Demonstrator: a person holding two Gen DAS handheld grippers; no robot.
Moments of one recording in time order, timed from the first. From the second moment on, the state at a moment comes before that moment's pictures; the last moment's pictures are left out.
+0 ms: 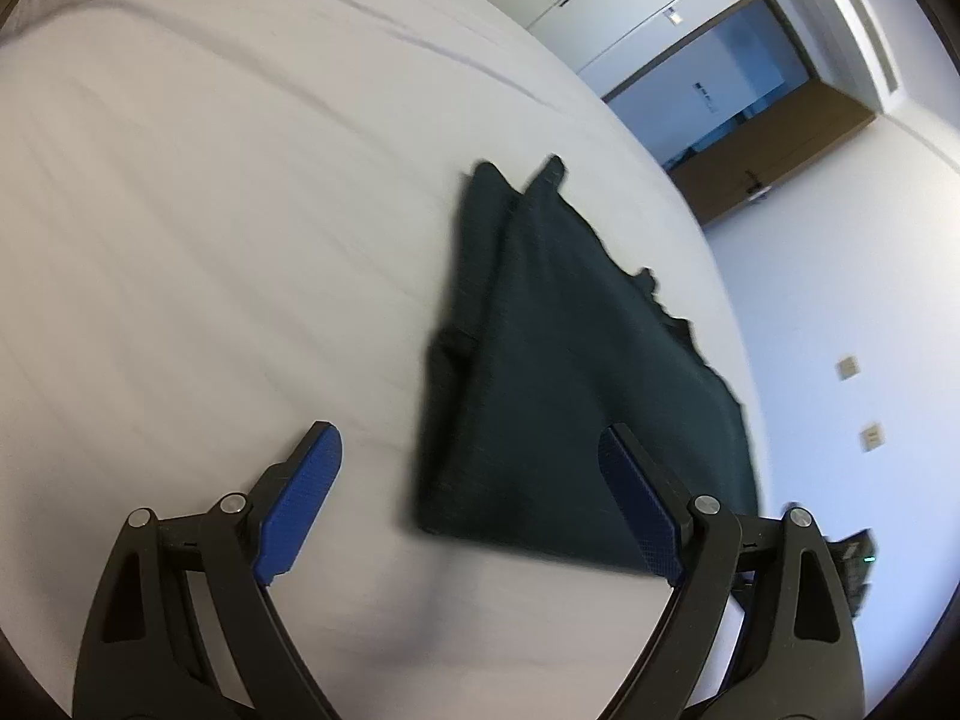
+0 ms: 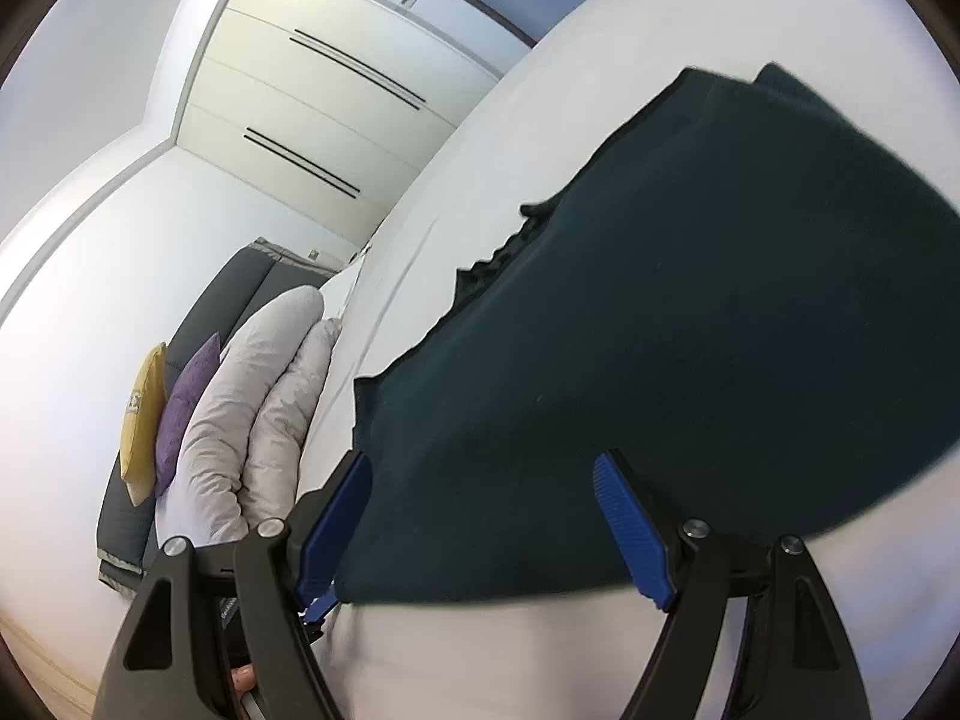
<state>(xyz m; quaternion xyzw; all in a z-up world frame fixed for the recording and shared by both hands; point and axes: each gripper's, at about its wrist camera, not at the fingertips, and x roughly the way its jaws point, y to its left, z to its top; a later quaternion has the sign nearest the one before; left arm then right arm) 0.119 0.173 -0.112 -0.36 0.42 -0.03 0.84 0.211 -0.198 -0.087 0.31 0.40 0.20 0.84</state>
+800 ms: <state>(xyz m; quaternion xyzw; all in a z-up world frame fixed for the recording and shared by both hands) 0.123 0.152 -0.138 -0.58 0.36 0.01 0.73 0.222 -0.155 -0.086 0.31 0.41 0.24 0.82</state>
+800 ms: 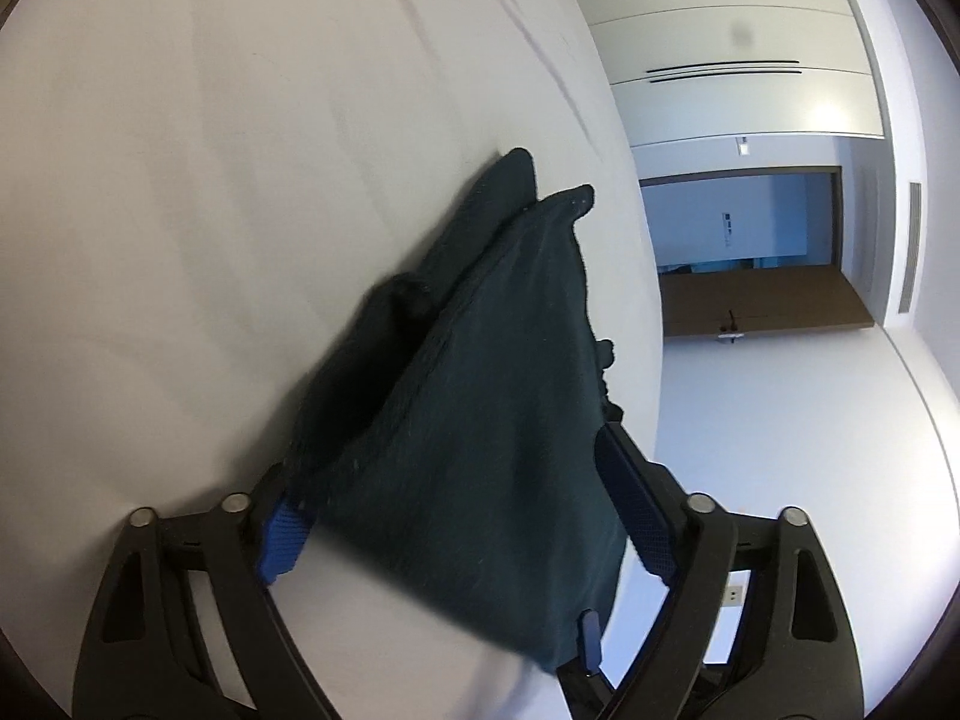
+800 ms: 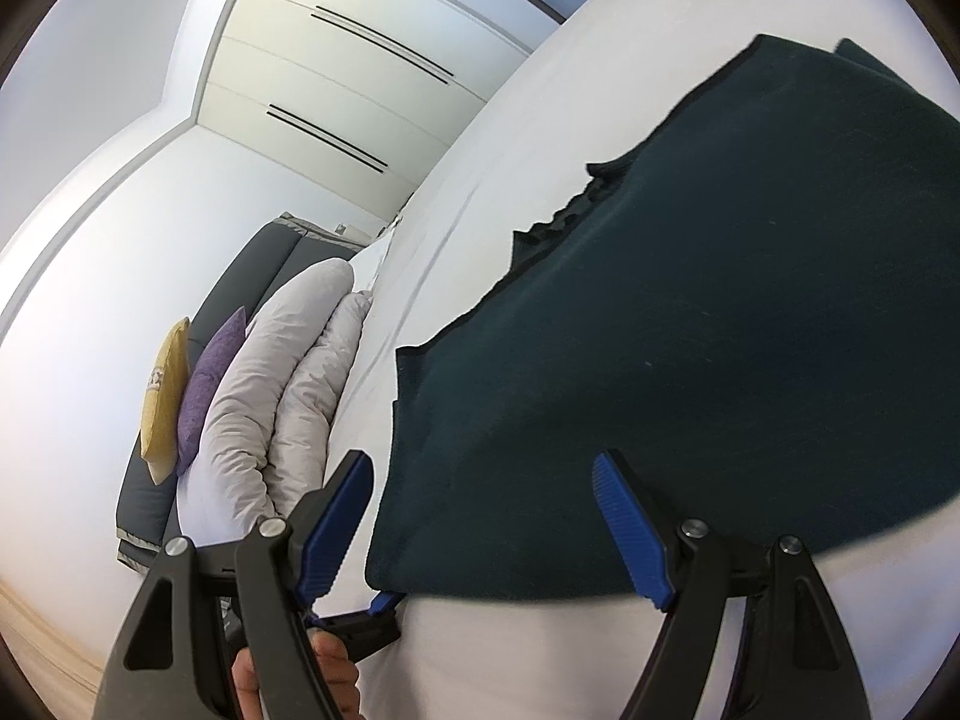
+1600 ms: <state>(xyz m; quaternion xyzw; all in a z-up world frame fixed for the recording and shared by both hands) 0.145 0.144 -0.111 -0.48 0.37 0.00 0.79 0.311 -0.106 -0.127 0.25 0.50 0.21 0.80</state>
